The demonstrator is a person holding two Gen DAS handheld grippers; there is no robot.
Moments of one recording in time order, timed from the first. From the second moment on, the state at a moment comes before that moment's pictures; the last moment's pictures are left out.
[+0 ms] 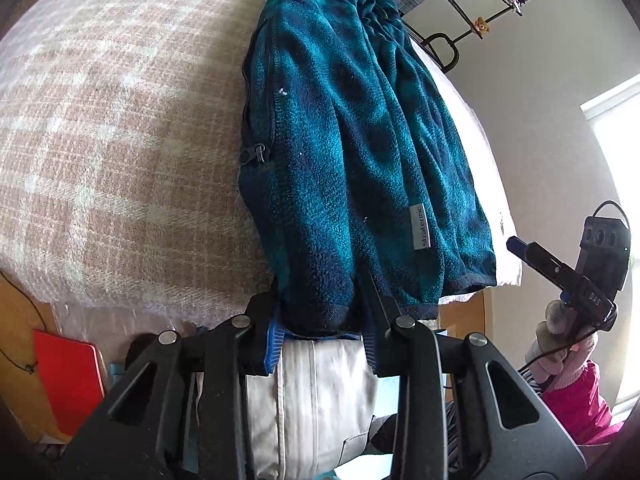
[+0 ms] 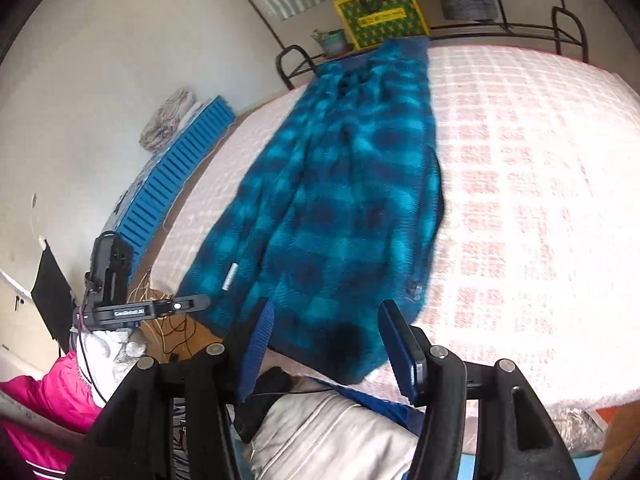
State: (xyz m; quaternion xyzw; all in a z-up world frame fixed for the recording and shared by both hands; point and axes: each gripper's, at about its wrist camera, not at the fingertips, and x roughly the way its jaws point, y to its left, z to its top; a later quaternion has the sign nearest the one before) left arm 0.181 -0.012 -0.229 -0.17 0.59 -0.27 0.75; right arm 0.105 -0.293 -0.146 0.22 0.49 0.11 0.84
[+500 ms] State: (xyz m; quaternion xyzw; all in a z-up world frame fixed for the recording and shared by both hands) left arm 0.178 -0.024 -0.221 -0.16 0.58 -0.26 0.75; right arm 0.125 -0.293 -0.213 0.33 0.54 0.19 0.75
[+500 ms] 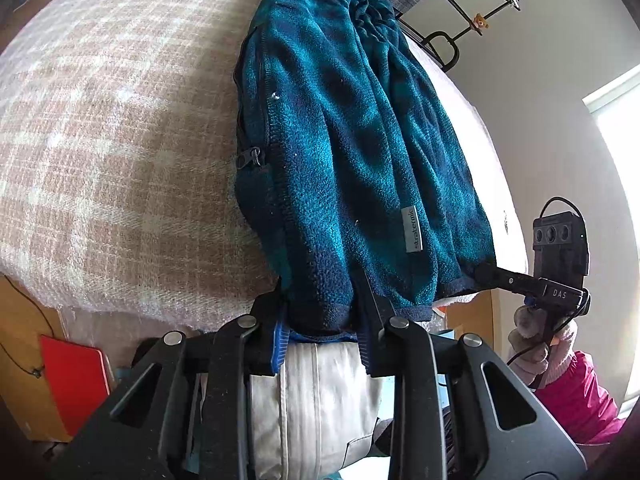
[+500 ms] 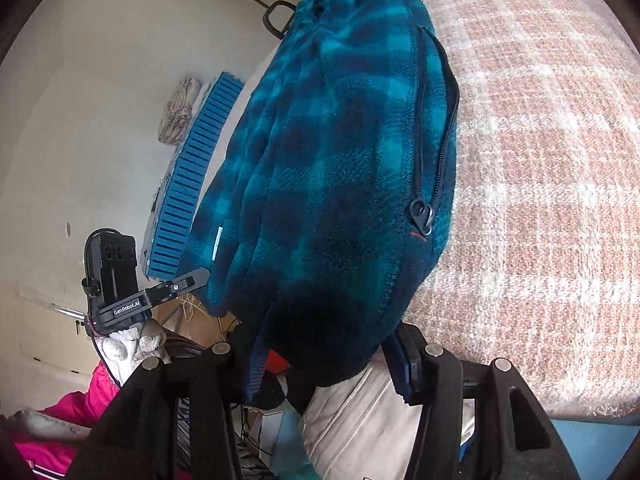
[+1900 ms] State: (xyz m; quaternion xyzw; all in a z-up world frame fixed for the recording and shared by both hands) left arm 0.388 -0.075 -0.175 -0.23 0.50 -0.21 0.81; right arm 0.301 -0.351 -0.172 0.39 0.43 0.10 0.81
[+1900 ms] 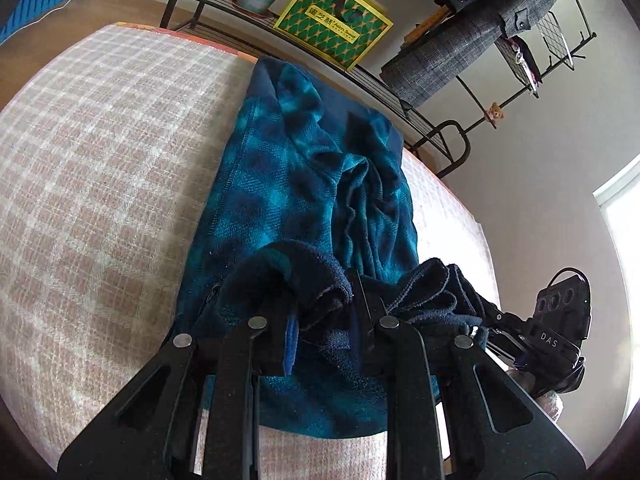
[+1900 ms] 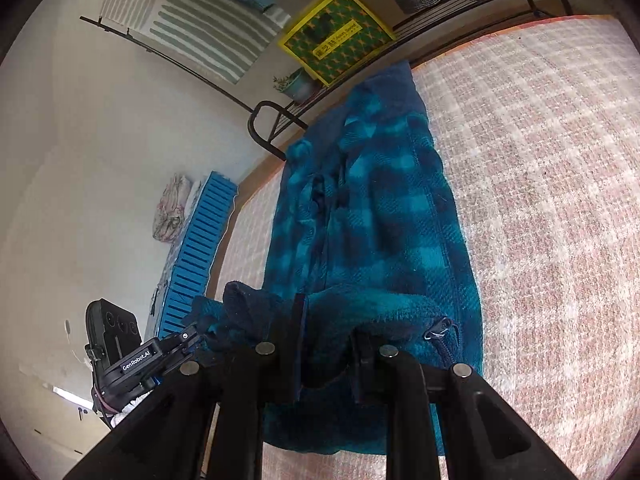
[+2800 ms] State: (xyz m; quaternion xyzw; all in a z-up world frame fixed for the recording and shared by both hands) left arm 0.422 -0.029 -0.175 -0.29 0.49 -0.19 0.80; right arm 0.293 -0.367 -0.133 0.39 0.40 0.17 0.81
